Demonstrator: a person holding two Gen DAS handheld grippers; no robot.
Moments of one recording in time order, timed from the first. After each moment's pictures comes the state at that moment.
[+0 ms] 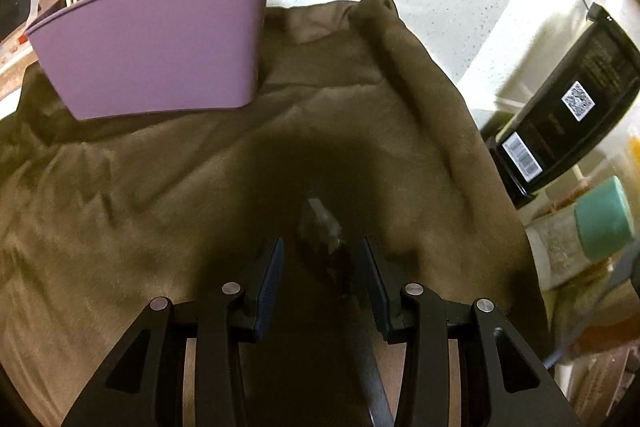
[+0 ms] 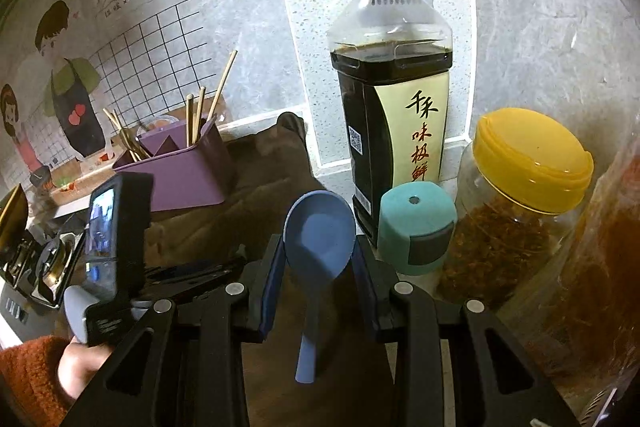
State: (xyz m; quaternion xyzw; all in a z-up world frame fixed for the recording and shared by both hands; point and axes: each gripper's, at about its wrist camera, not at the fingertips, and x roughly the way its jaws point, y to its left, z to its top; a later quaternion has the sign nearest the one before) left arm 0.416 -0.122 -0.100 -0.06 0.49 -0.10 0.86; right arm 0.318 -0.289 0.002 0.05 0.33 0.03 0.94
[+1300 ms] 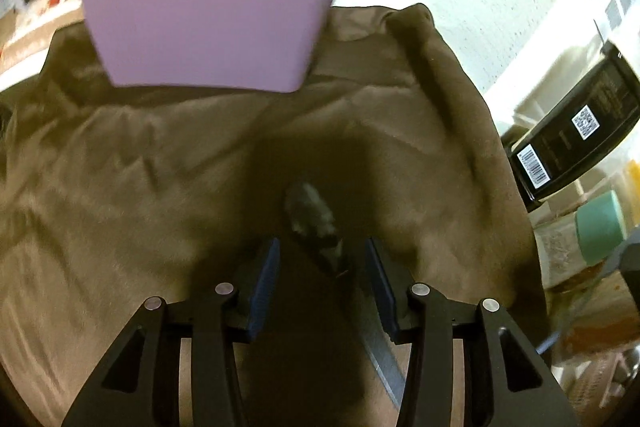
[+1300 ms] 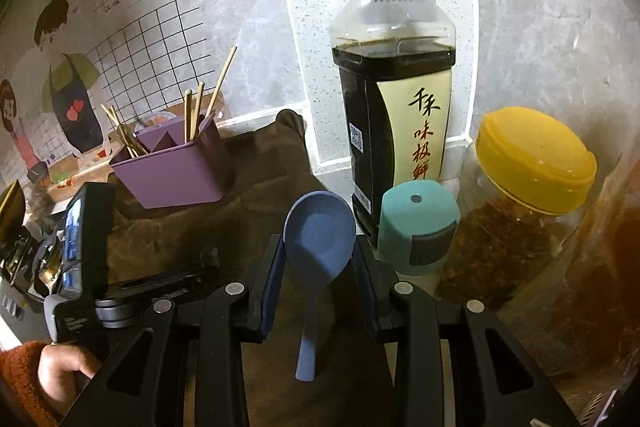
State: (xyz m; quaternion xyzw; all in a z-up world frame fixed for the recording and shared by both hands) left arm 0.407 -0.106 -0.102 -0.10 0.50 -0.07 0.86; right arm 0.319 -0.292 -0.002 0.05 0.32 0.03 0.95
